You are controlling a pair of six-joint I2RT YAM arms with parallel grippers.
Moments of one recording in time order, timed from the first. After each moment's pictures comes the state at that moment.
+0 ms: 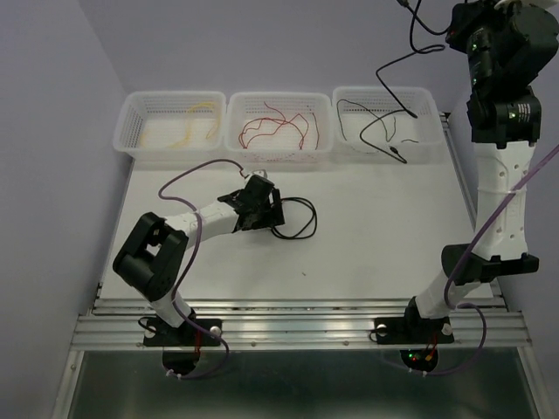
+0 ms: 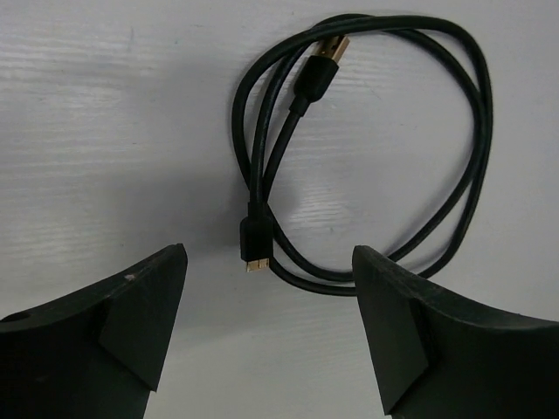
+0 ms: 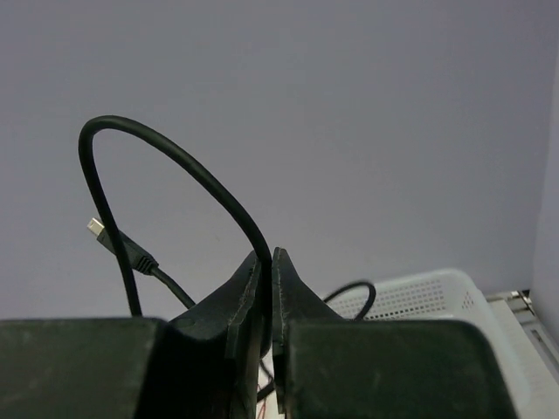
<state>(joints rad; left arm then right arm) -0.64 1.60 0.93 -0.25 -0.12 -0.68 0.08 1.66 2.42 -0.52 0.16 0.31</state>
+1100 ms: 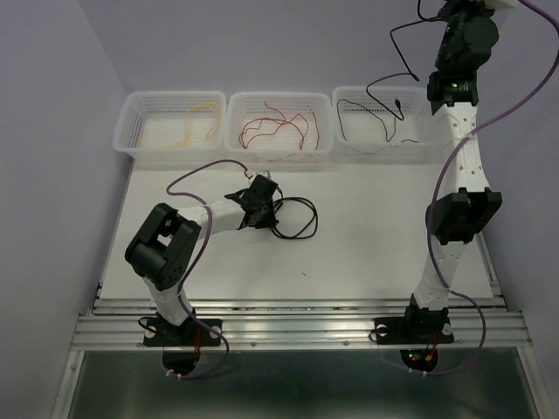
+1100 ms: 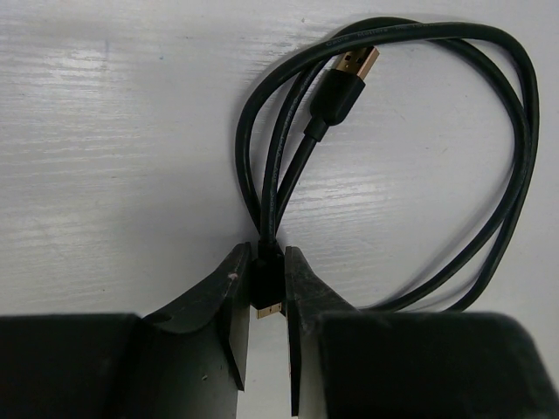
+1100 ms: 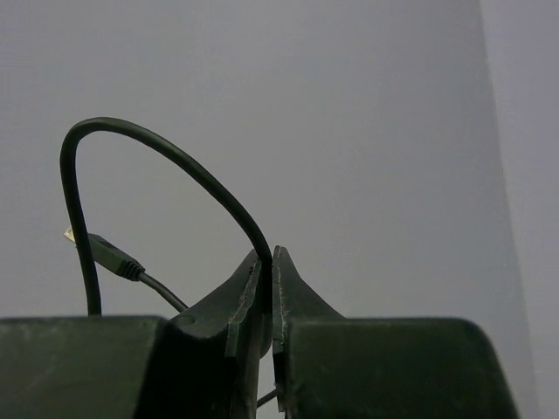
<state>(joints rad) -0.63 1.73 0.97 -0.20 -0.11 -0.68 0.02 2.07 2.46 0.29 0.29 0.18</state>
